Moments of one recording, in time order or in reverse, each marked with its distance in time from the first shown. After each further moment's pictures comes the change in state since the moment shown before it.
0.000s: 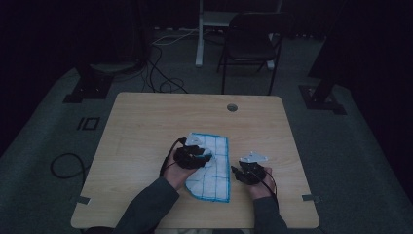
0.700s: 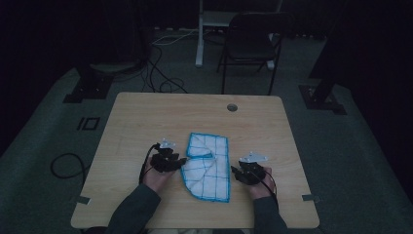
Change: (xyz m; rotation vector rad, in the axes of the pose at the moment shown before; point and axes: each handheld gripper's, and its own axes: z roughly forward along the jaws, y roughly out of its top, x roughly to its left) left arm 0.056 -0.060 -0.007 0.066 0.092 -0.173; right arm 0.001 0.000 0.001 0.003 0.000 0.001
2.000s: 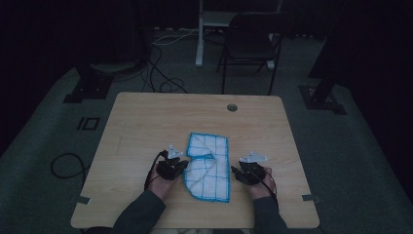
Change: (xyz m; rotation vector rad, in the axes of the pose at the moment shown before) left arm -0.031 -0.009 0.000 -0.047 0.032 0.099; right arm 0.000 0.000 0.000 0.002 -0.005 0.000
